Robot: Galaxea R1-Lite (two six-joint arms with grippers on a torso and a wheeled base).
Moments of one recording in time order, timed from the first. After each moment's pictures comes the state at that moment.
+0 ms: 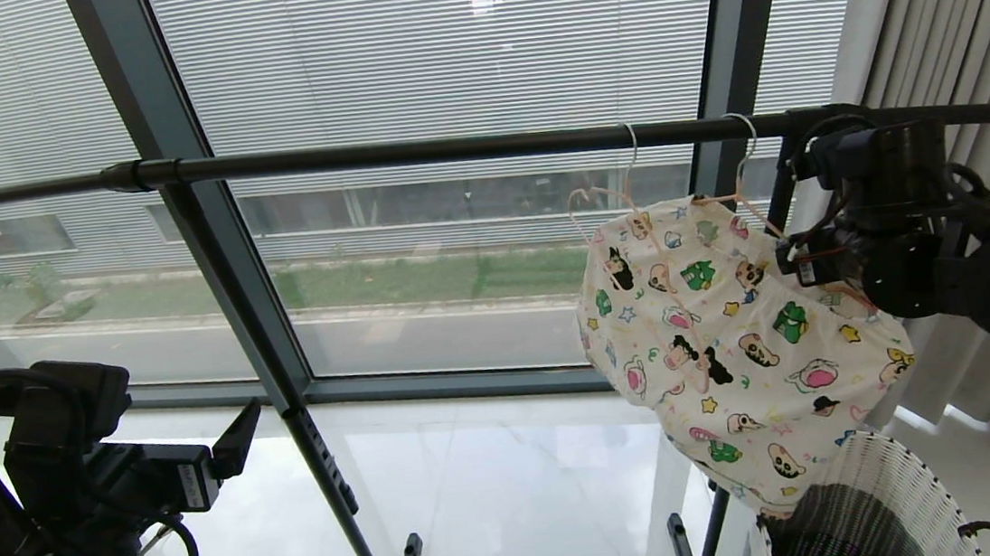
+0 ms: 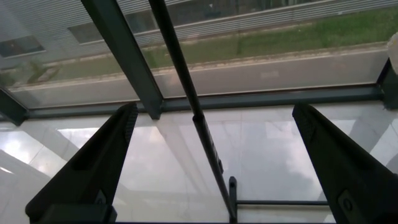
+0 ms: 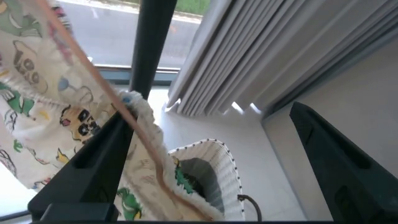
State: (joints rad) left arm -0.11 1.46 -0.13 -1.21 0.17 0.25; right arm 0.43 1.75 -1.09 -0.32 -0.74 -0.05
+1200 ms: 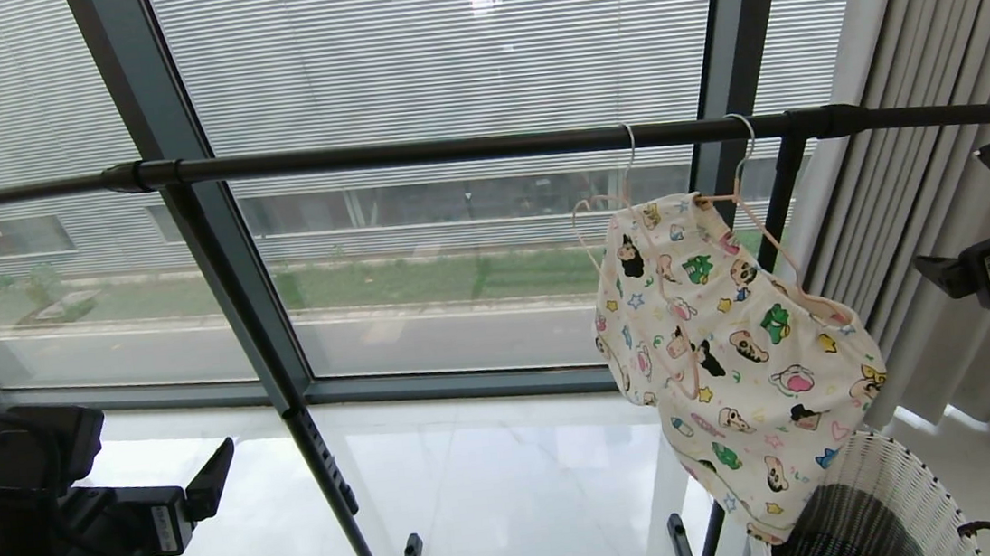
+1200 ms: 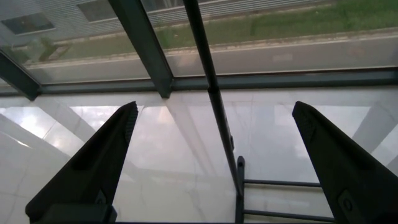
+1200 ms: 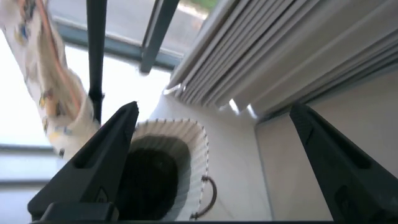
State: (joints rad) left arm -0.05 1.43 -0.04 -1.21 0.17 0.24; right arm 0.19 1.34 -0.81 -0.26 -0.34 -0.28
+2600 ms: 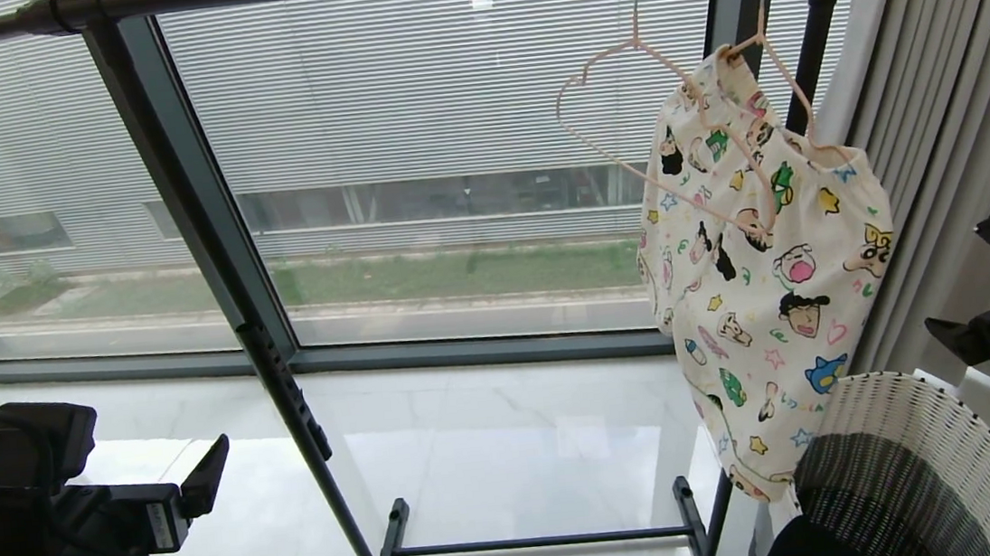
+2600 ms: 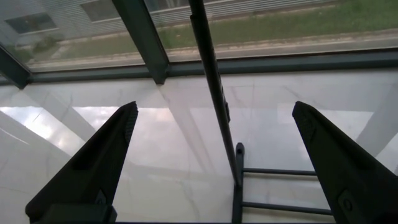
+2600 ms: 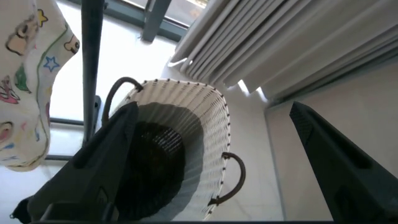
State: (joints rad) left arm -0.05 1.42 -0.04 -1.21 0.19 0.24; right arm 0.18 1.29 -0.65 -0.29 -0.34 -0.31
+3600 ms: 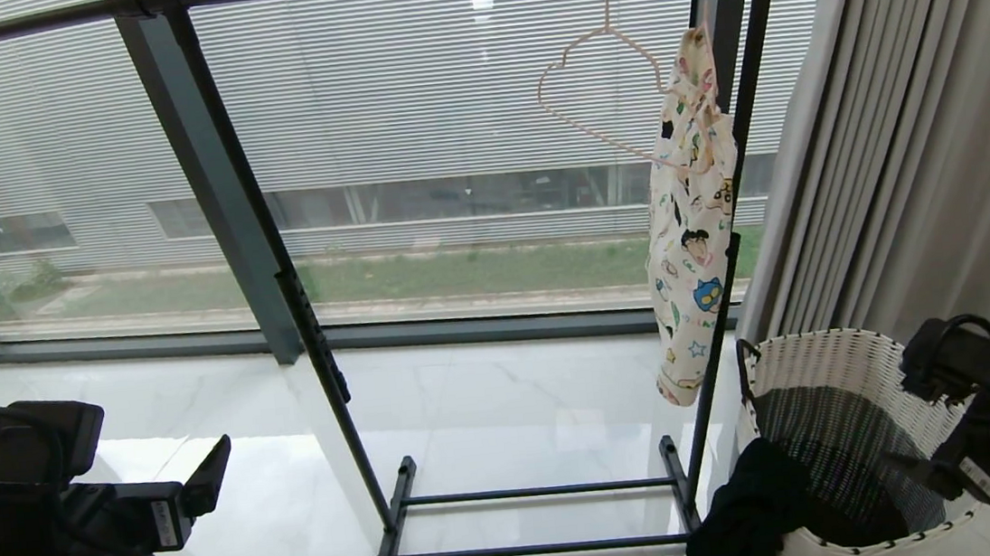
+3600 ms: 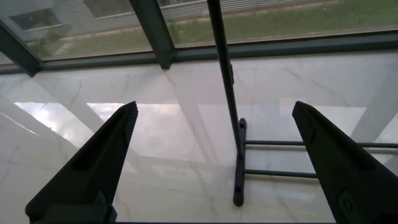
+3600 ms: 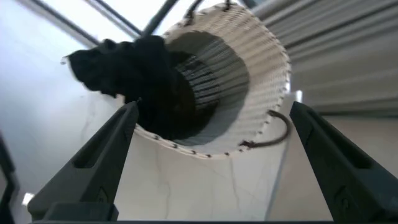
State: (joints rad) left arm -0.05 1.44 -0.04 -1.21 0.20 0.24; right arm 0.23 1.38 -0.45 -0.29 -0.07 -0.59
